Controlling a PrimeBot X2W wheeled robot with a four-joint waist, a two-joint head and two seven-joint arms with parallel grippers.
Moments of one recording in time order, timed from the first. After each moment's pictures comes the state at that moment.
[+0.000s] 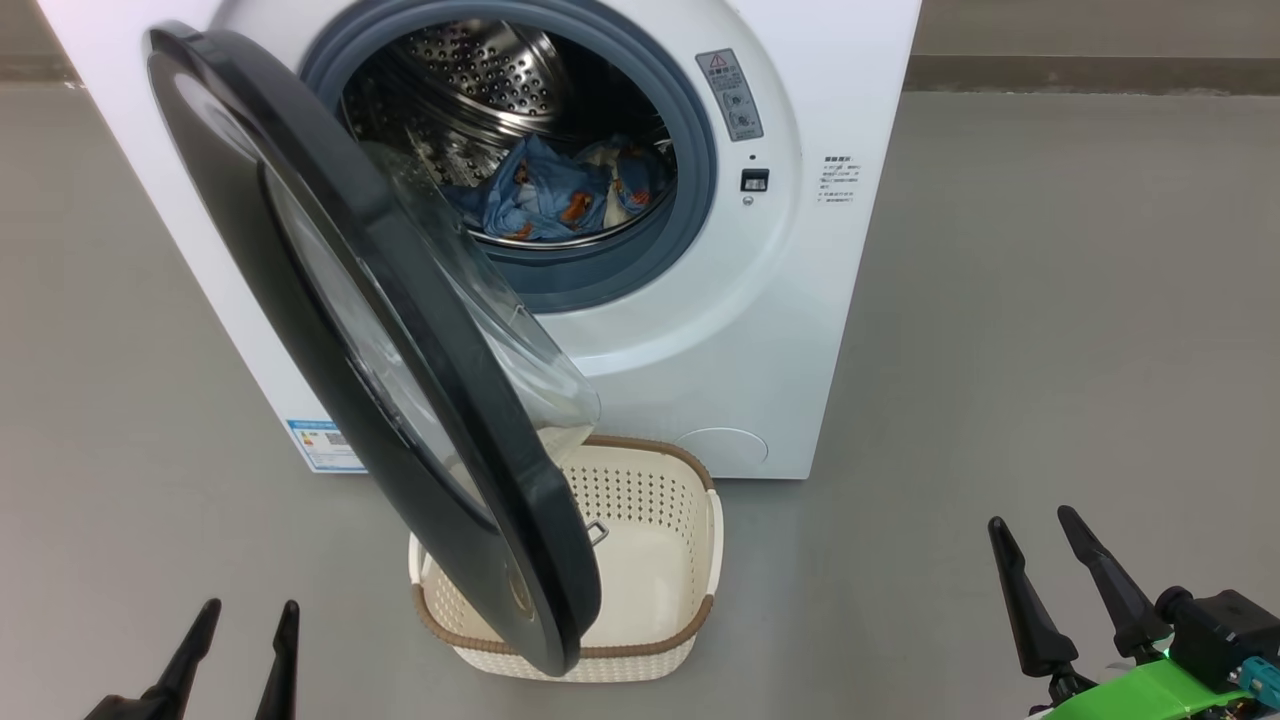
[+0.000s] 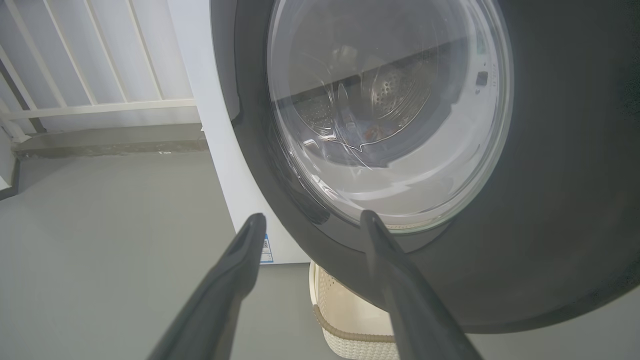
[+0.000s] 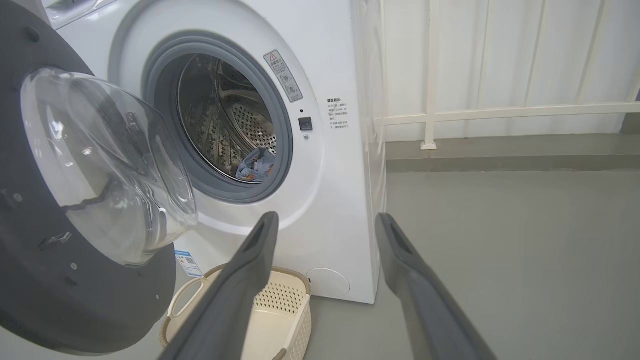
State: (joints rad) left arm 0.00 0.21 0.01 0.34 -0.23 -0.13 -0.25; right arm 0.05 -0.23 0.13 0.15 0.42 0.13 -0.25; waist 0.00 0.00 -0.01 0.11
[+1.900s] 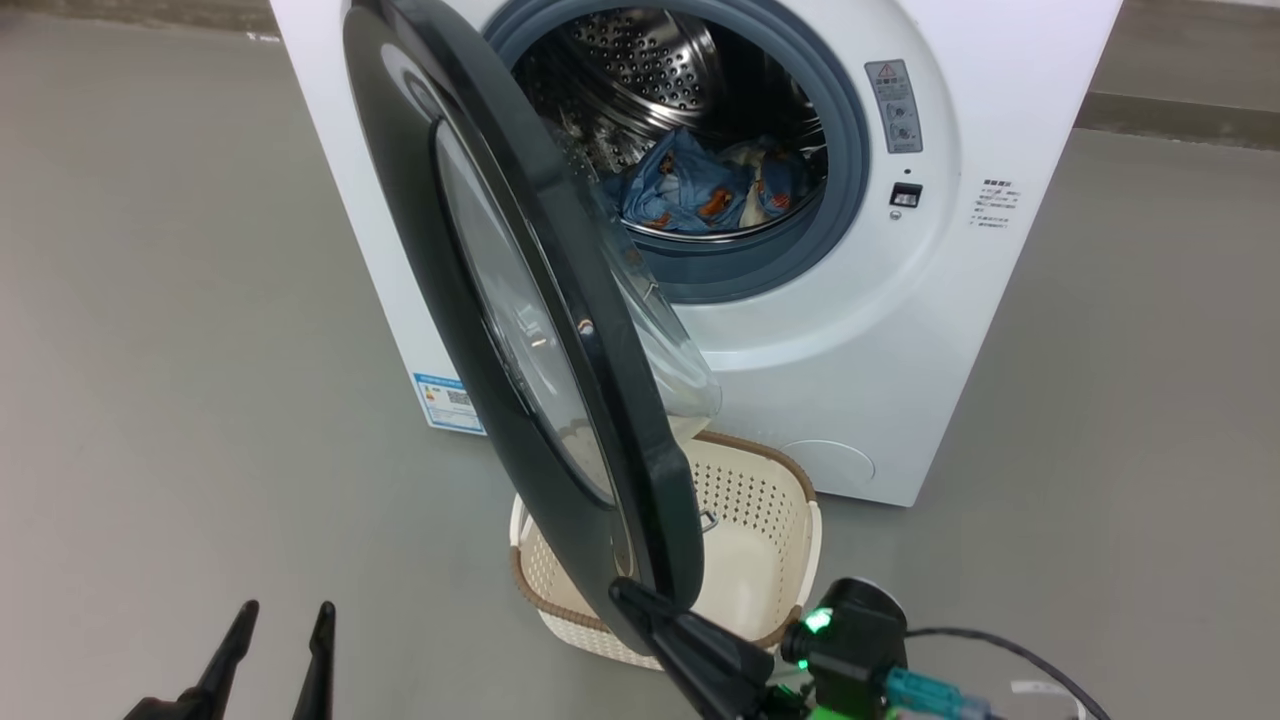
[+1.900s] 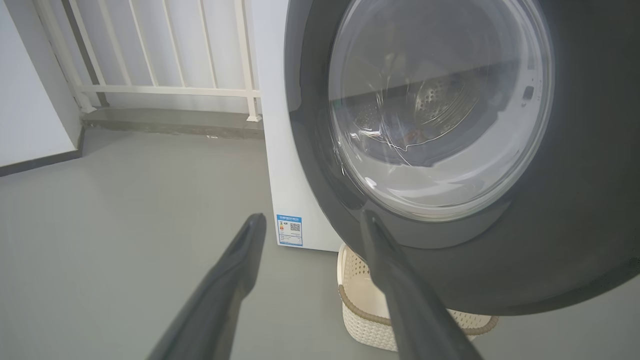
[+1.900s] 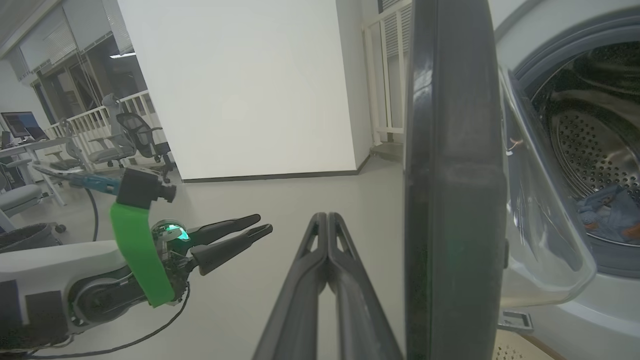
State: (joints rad) left arm 0.01 0.17 -0.01 0.33 -0.23 -0.13 -0.25; right arm -0.24 -0.16 0.81 0.08 0.49 0.13 -0.25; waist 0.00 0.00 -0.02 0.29
